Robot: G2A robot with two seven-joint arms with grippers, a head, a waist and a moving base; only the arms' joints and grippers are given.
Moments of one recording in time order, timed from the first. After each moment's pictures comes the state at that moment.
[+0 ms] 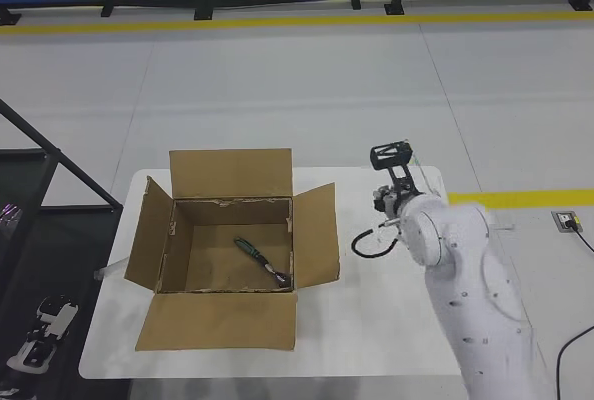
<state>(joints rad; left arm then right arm) 1.80 -1.00 -2.04 -1.66 0.07 -0.75 -0.19 -0.65 -1.47 1.23 -1.68 -1.49 0.06 1.21</state>
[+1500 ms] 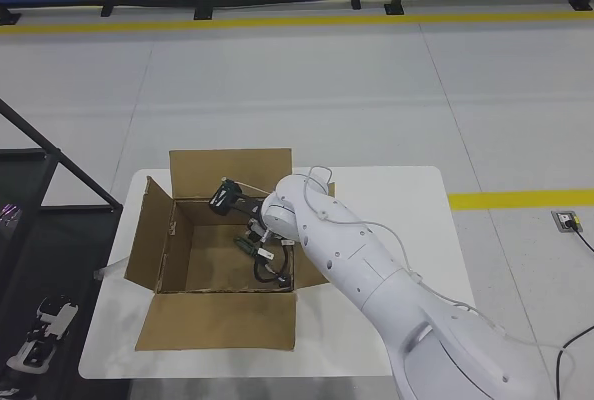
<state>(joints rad) 1.80 -1.00 -2.04 -1.66 0.07 -0.75 -0.19 -0.01 -1.86 0.54 -0.42 -0.90 -0.42 0.85</state>
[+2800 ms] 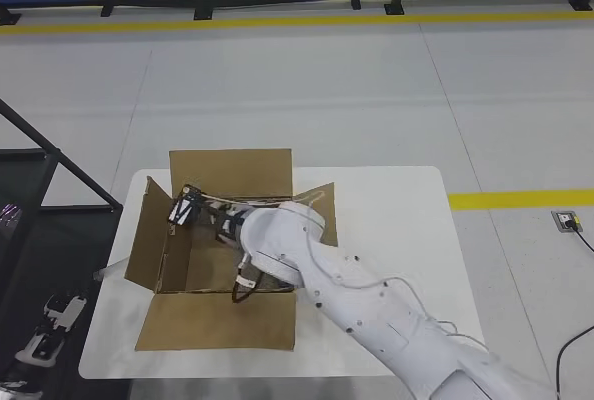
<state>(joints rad) 1.79 -1.01 -2.02 -1.70 0.07 -0.64 -0.23 -0.38 -1.67 0.72 -1.27 -1.32 -0.26 0.83</state>
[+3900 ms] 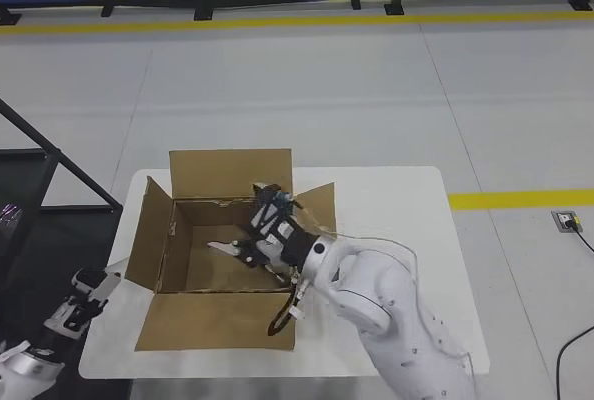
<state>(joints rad) 1.67 -1.00 -1.97 -1.84 0.18 -0.52 -0.35 -0.84 -1.57 1.09 -1.74 -1.14 -0.45 0.50</state>
